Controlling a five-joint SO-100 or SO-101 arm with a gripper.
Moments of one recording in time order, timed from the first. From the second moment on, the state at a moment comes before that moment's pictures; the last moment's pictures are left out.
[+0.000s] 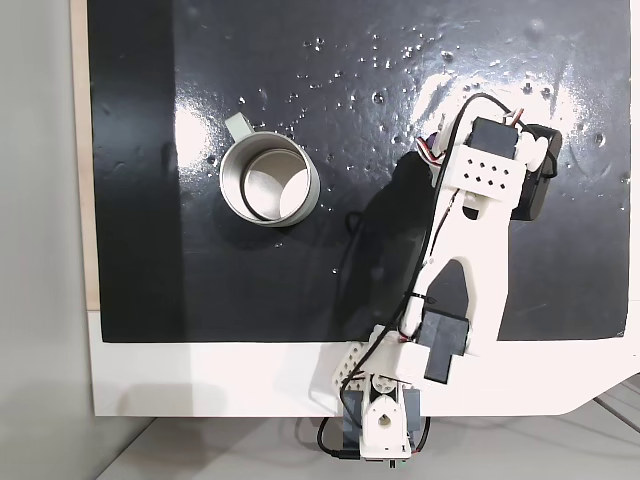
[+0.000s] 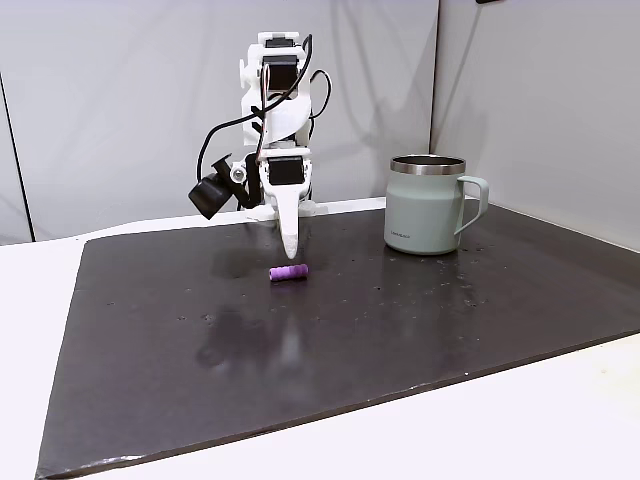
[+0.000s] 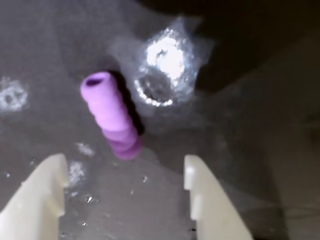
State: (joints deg) arm 13.1 75.7 83.6 73.6 -1.9
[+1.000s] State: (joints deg) arm 12.9 65.1 76.4 74.7 -4.0
